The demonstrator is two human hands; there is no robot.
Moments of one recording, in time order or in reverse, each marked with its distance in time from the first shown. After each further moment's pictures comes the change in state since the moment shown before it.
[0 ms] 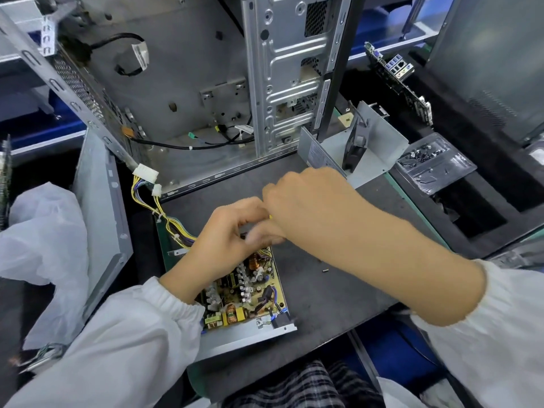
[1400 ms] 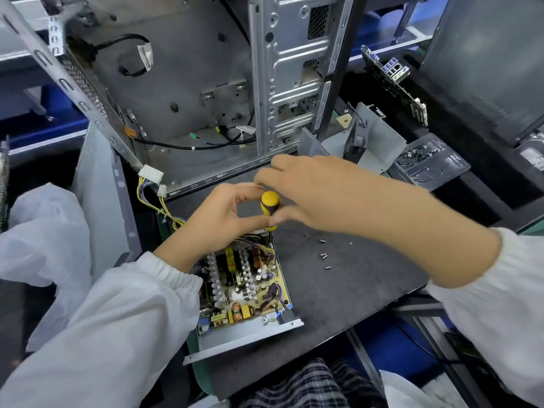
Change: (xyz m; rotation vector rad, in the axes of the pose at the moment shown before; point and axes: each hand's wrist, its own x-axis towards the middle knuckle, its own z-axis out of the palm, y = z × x) left_hand 0.020 -0.007 -0.026 -0.077 -0.153 -0.018; right_hand 0.010 0.018 -0.004 0.022 -0.012 -0.121
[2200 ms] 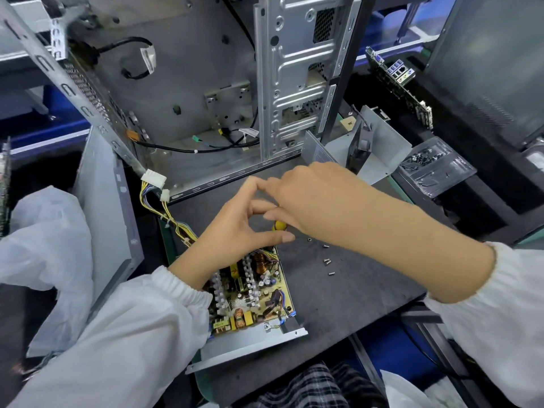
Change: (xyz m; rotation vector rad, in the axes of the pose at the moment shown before) left_hand -0.004 -0.005 0.014 -0.102 0.042 -0.089; right_hand 0.005 -0.006 -0.002 -0.117 -0.069 0.045
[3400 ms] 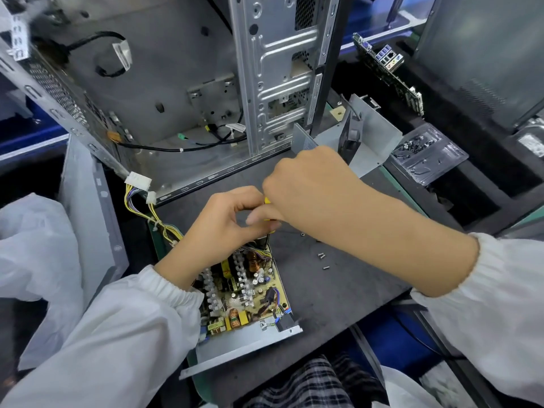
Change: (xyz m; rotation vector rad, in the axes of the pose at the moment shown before) left_hand 0.006 0.000 -0.002 0.176 0.024 0.112; right_hand -0.002 0.000 0.000 -0.069 0.071 0.057
